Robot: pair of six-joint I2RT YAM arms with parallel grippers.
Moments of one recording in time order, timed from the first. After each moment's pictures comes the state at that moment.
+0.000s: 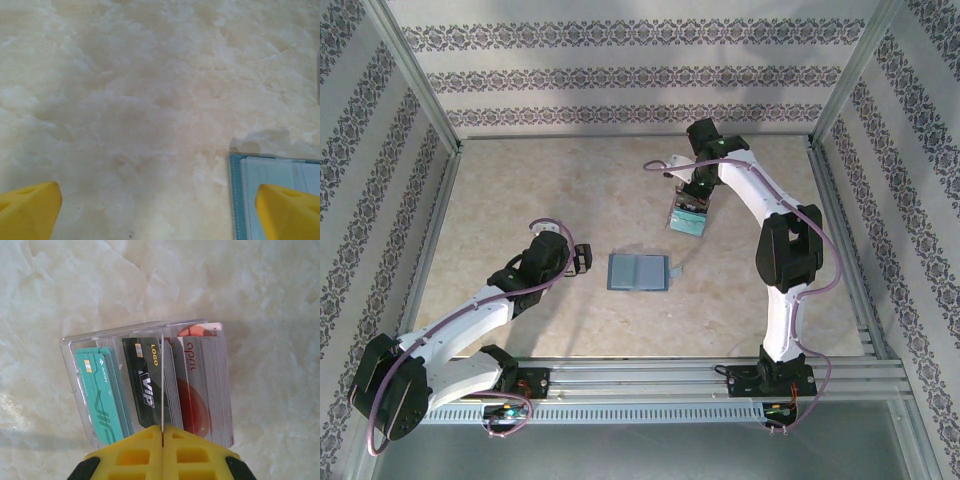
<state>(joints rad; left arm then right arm) -0.53 1.07 0.58 -0.26 -0.30 -0.53 0.30 2.04 1.84 -1.01 -0.04 -0.76</state>
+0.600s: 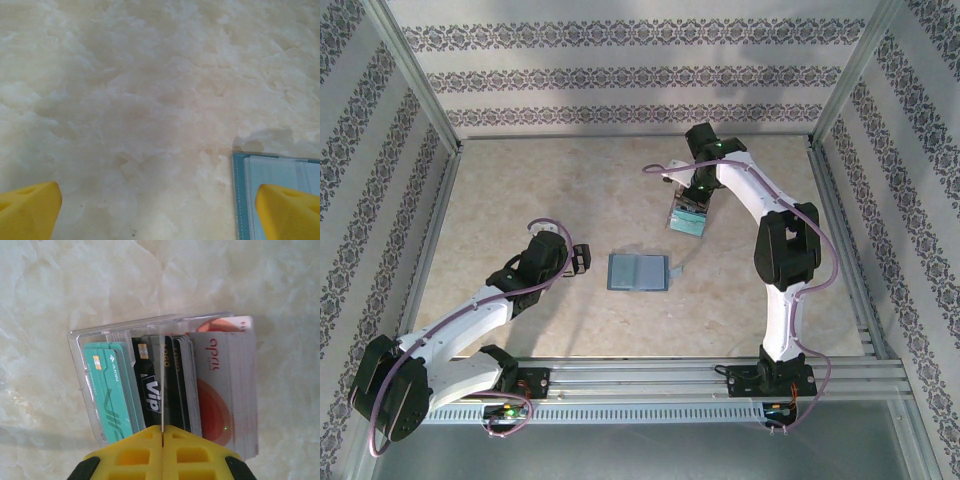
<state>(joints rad) -0.51 1.06 0.57 -0.26 -0.28 -0.53 0.30 2.06 1.81 -1.02 -0.05 -0.77</state>
